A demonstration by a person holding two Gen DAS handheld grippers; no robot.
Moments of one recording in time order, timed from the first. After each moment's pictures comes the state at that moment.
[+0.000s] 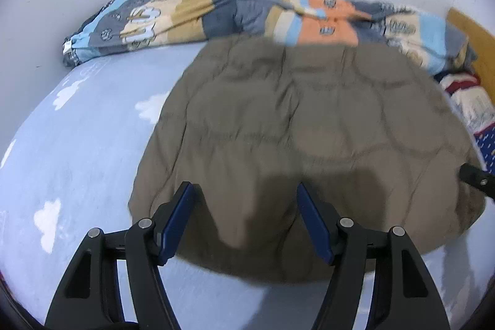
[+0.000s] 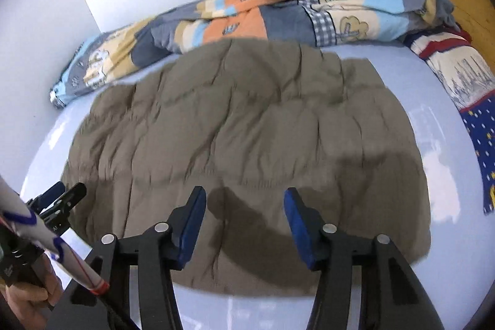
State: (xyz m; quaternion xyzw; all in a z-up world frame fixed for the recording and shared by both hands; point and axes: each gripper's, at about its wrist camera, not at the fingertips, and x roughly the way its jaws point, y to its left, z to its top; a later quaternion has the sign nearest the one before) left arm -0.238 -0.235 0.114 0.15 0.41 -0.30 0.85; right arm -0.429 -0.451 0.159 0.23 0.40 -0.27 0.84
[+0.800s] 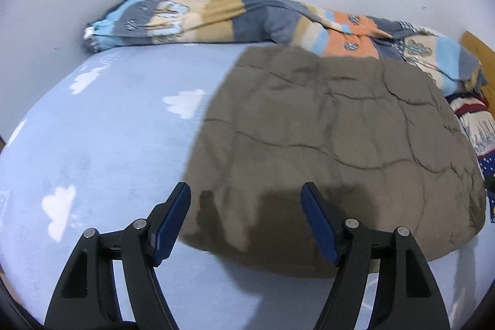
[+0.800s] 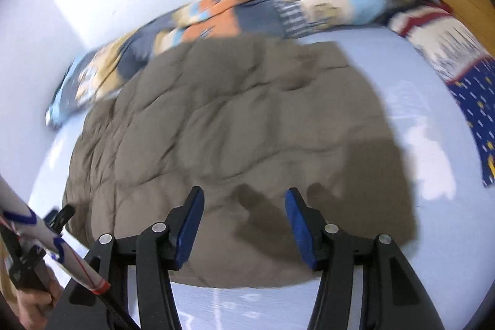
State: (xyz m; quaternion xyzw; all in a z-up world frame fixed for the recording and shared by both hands) left arm -0.221 -0.195 0.126 0.11 0.41 -0.26 0.87; right arm -0.473 -0.485 0.161 0.29 0.38 -0.30 0.83
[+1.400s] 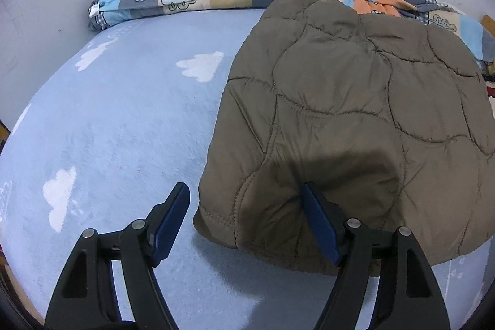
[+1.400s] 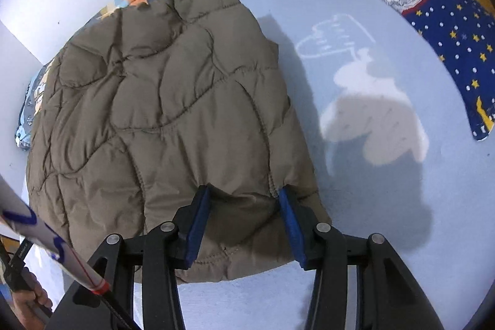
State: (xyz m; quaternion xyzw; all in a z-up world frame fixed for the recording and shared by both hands) left arm -0.200 -0.194 0.079 0.14 0.46 -0.23 0.85; right arm -0.536 -0.561 0.088 0.36 0.43 -0.33 0.76
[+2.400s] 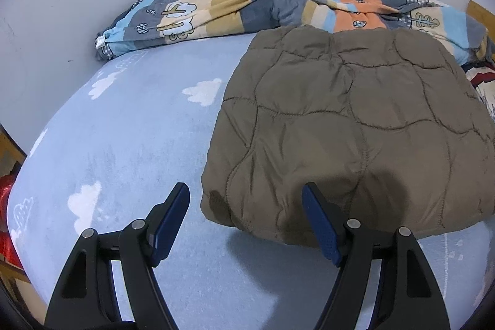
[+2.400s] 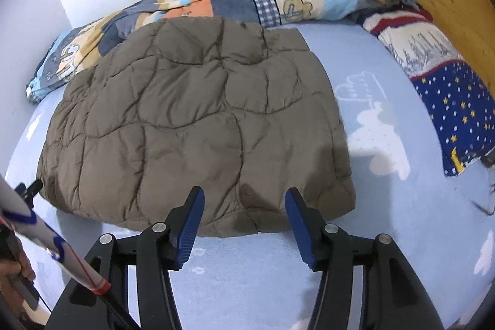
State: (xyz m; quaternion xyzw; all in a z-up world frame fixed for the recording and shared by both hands) left arm -0.240 -0.193 0.113 0.18 0.40 -0.23 0.87; right arm -0.514 -0.468 0.150 0.24 0.43 -0.32 0.81
